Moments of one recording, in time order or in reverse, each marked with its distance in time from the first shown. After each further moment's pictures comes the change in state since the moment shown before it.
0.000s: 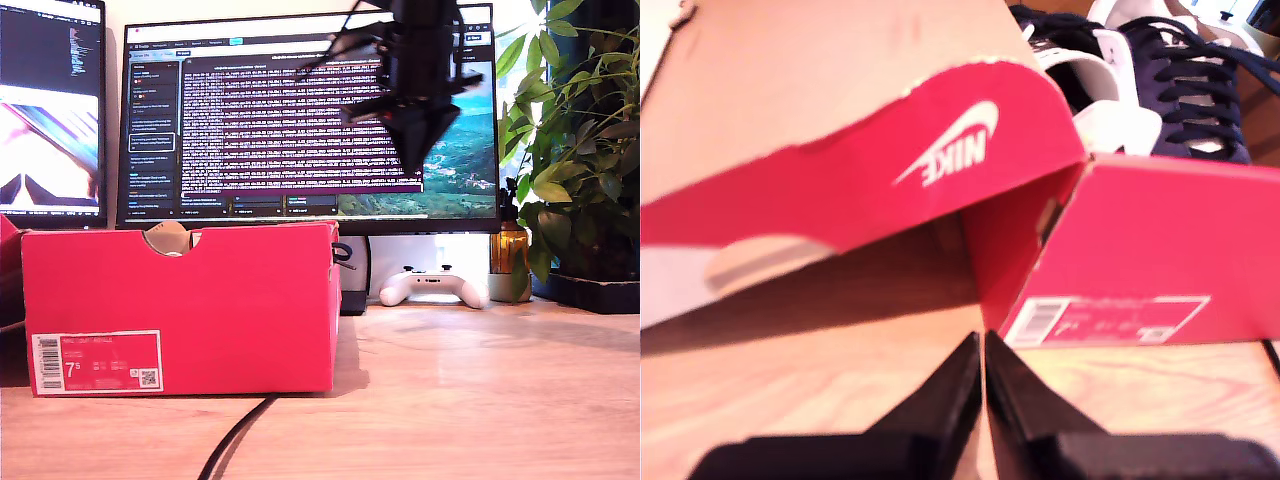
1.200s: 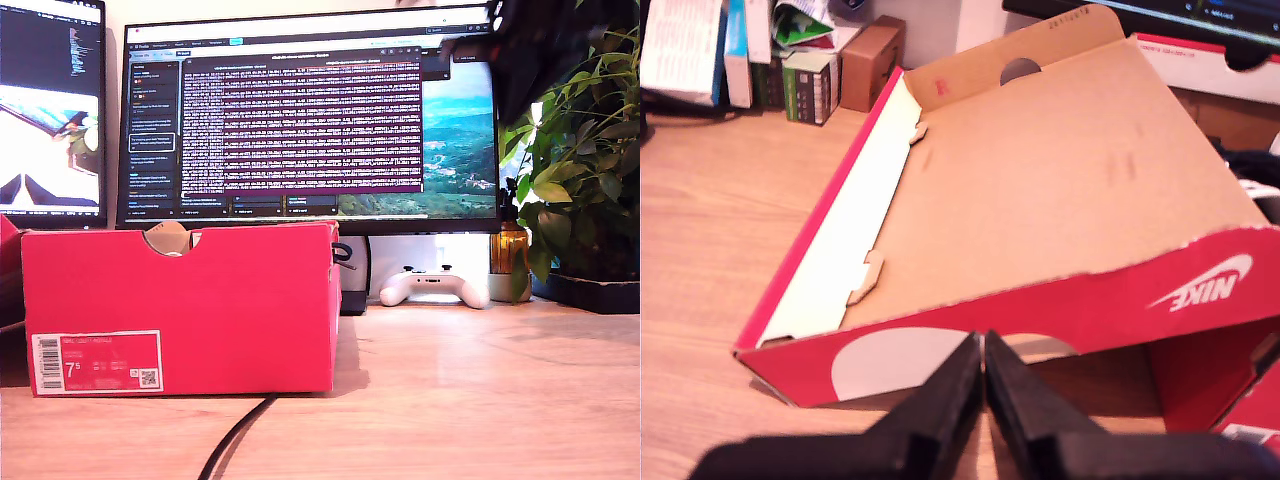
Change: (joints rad) left arm 0.288 -0.136 0.000 -0.026 -0.013 0.070; right arm -0.116 -0.448 -0.380 0.085 -0.077 0.011
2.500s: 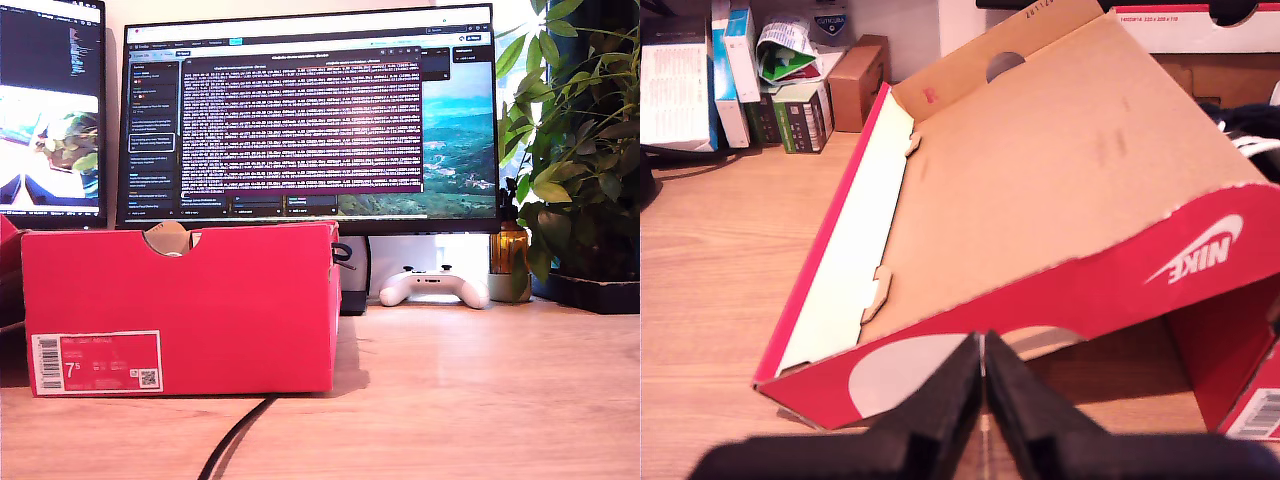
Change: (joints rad) left arm 0.000 0.000 0.000 0.000 0.001 0.155; right arm -0.024 -0.392 -0.074 -0.060 0.027 0.130
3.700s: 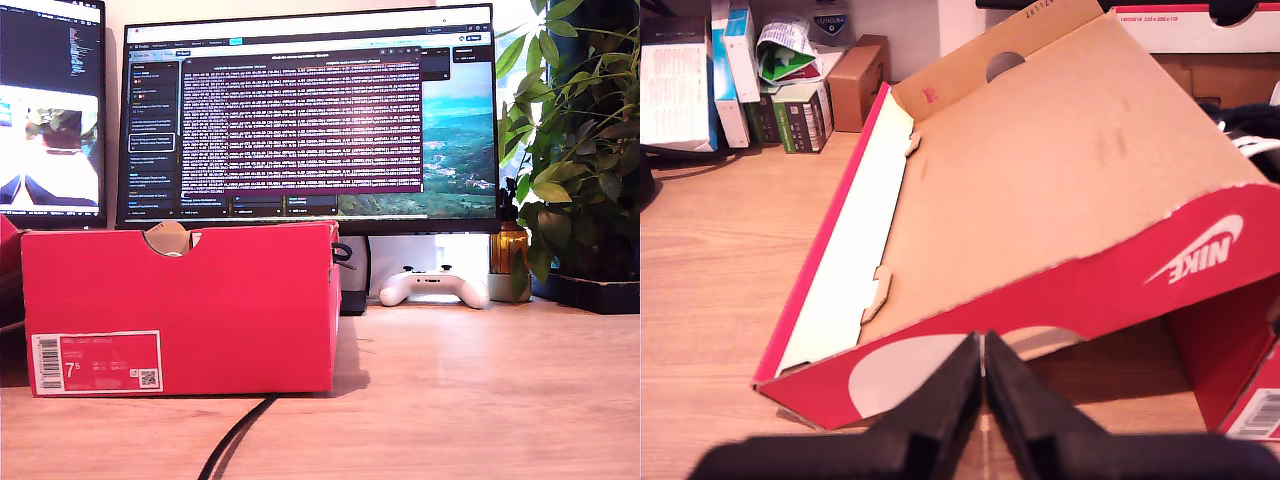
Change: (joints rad) left arm 0.000 0.000 0.000 0.000 0.000 0.000; right arm -0.339 -0.414 -0.857 0.591 -0.343 -0.002
